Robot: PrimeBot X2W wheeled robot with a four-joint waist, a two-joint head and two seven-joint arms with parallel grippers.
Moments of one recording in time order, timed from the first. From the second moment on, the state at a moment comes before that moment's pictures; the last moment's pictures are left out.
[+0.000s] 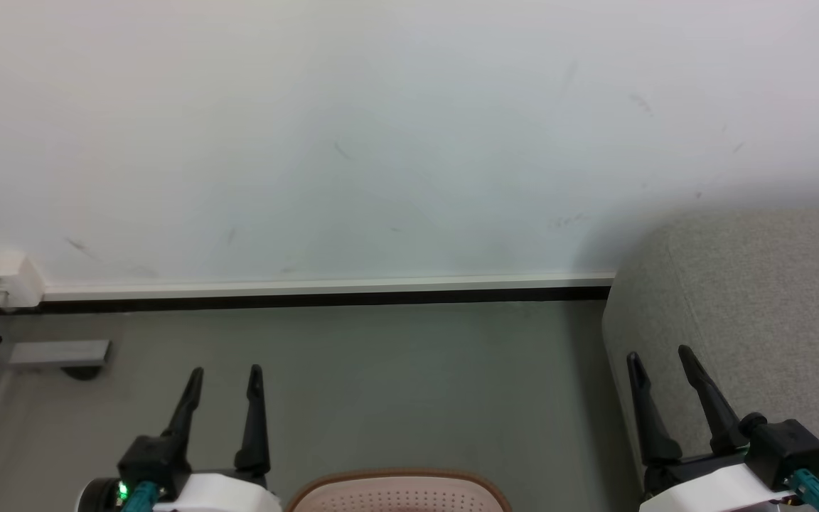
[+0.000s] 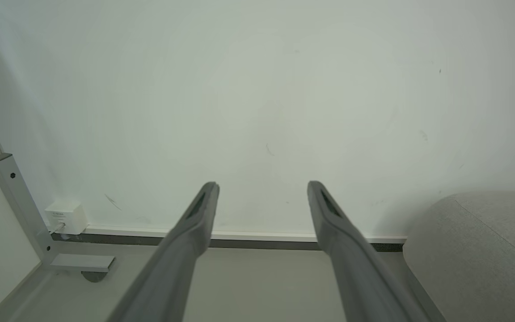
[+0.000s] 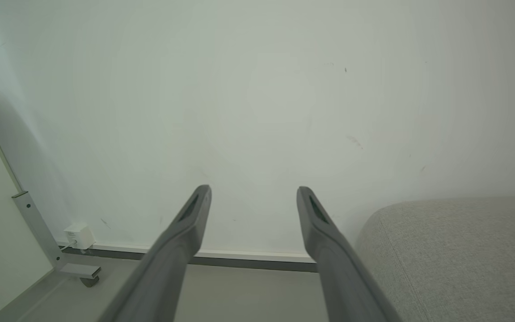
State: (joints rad) left arm -0.09 0.05 -0.07 0.21 -0.11 0.05 -0.26; right arm -0.15 -0.07 0.18 0.26 0.34 0.13 -0.26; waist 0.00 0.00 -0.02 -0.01
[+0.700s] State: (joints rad) left arm -0.10 0.05 -0.06 0.21 -0.12 0.05 -0.26; right arm -0.15 -0.07 0.16 0.26 0.36 0.13 -0.26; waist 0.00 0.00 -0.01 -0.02
